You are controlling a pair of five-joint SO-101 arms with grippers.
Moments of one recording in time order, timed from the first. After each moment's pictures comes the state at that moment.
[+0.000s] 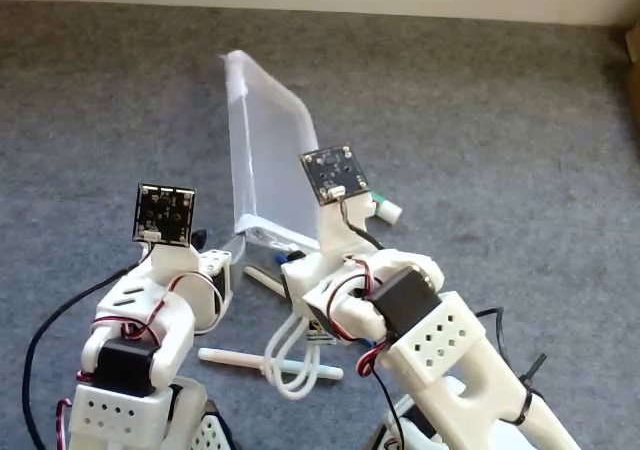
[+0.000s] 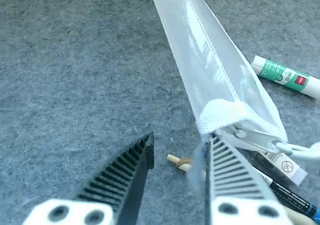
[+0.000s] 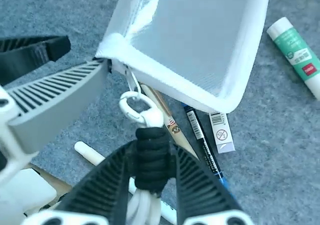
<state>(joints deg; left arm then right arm) 1.5 -84.1 71.5 60.5 9.9 -41.8 -46.7 37.8 72.6 -14.6</state>
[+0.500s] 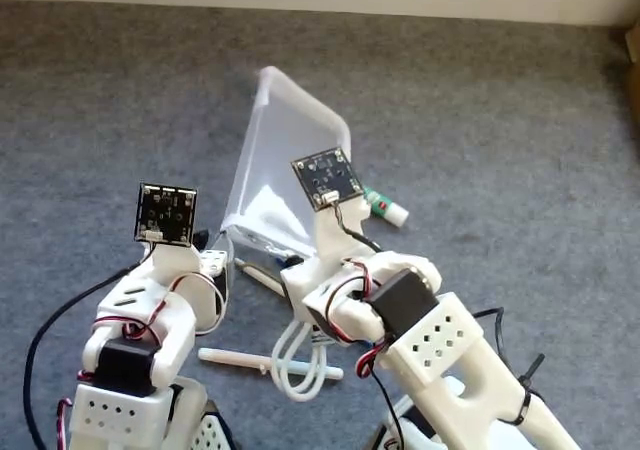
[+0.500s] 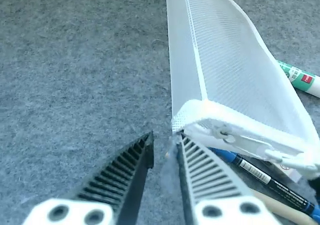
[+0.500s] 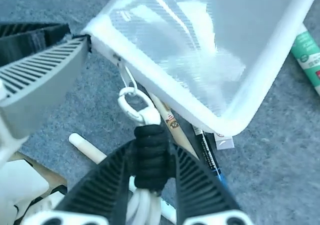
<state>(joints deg) 1.5 -84.1 71.4 60.5 10.0 -41.8 -46.6 40.3 72.5 -12.9</state>
